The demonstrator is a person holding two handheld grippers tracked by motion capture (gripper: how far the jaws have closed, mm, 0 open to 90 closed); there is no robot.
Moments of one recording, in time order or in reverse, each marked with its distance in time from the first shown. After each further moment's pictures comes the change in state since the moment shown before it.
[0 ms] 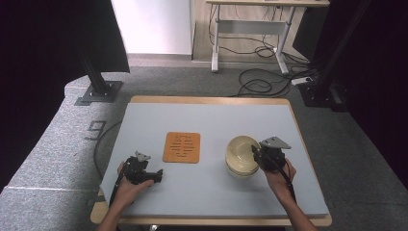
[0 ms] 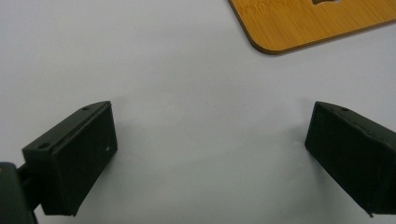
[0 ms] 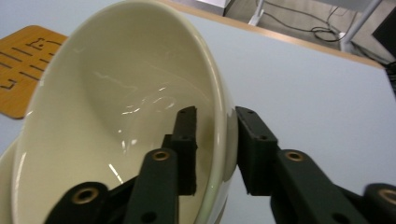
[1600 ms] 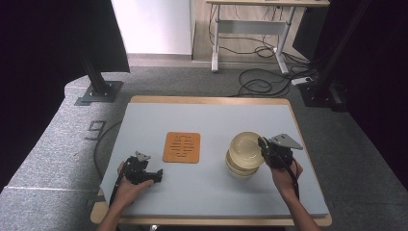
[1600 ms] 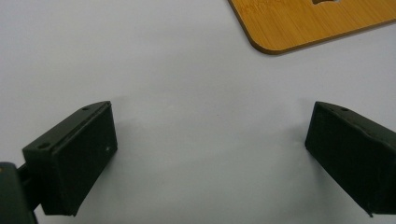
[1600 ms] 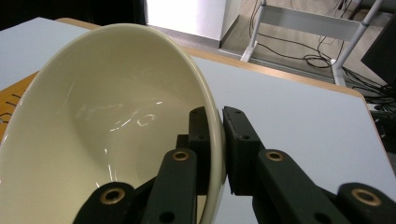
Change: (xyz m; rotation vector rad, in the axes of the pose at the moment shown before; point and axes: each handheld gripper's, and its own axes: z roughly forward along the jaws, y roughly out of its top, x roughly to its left) left arm 0.000 0.000 0.000 0.000 0.001 0.000; right arm -0.014 0.010 -0.018 -0.127 0.011 0.036
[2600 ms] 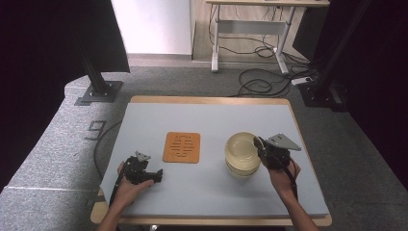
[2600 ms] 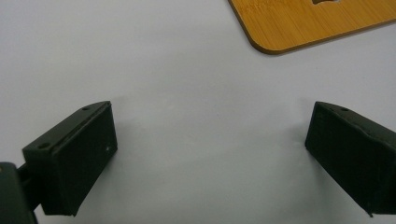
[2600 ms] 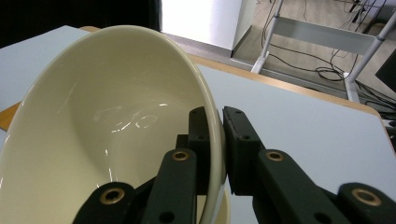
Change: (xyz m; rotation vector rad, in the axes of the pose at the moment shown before) left arm 0.000 0.000 0.000 0.001 0.000 0.001; right arm 0.013 0.009 -0.008 -0.031 0.050 -0.029
